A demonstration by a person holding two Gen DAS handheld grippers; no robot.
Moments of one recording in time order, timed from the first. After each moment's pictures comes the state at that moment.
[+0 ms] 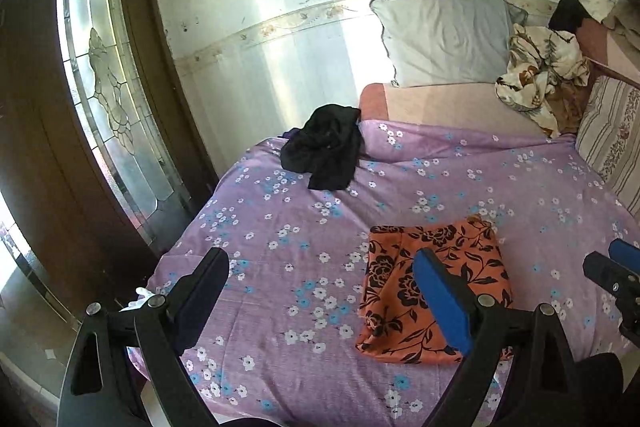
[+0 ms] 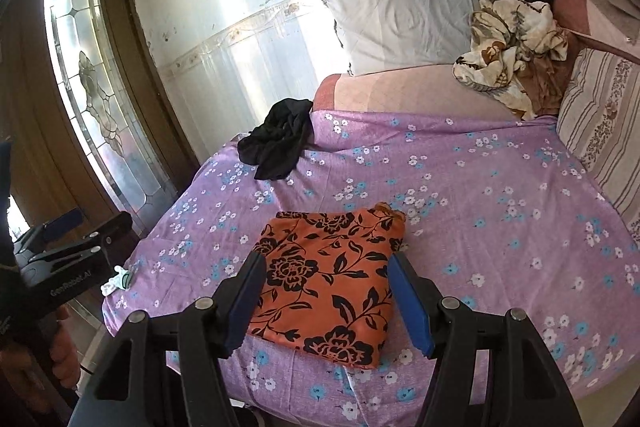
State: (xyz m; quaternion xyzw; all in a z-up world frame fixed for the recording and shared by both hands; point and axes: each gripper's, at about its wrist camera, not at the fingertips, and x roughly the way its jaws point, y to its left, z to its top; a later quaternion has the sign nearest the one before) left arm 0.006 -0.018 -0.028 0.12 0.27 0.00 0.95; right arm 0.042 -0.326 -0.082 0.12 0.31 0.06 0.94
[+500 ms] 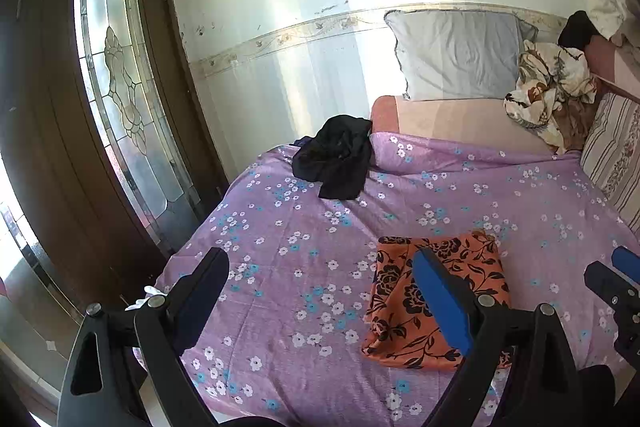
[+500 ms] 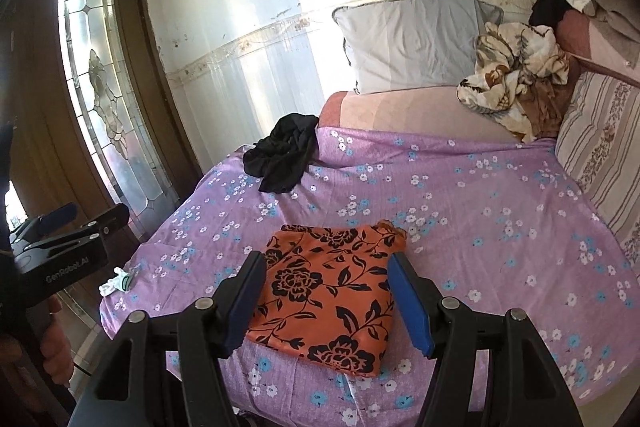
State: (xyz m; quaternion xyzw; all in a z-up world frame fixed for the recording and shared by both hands) left arm -0.006 -0.010 -0.013 0.11 0.26 0.01 0.96; right arm 0.028 -0.315 -0.065 0.11 0.28 0.06 0.95
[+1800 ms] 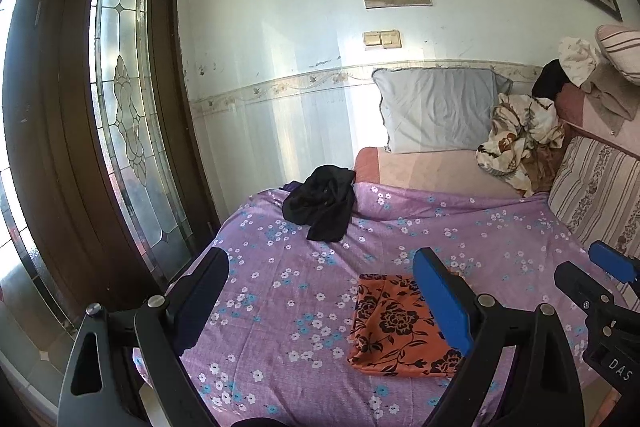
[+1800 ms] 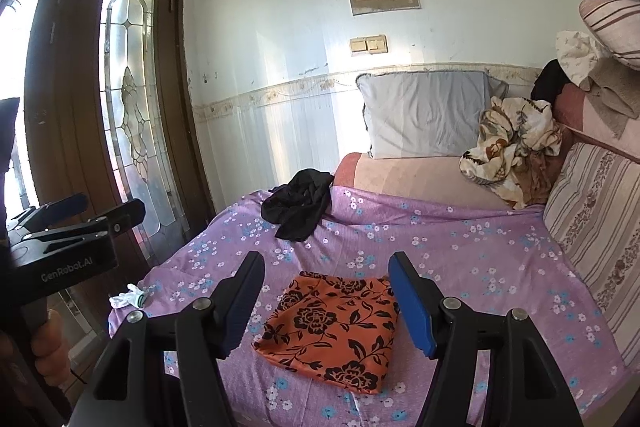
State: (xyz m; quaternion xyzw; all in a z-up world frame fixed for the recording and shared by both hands) left arm -0.083 0.008 0.058 0.08 0.18 -0.03 0.98; right arm -0.045 -0.293 0.011 0.06 0.18 0.06 0.98
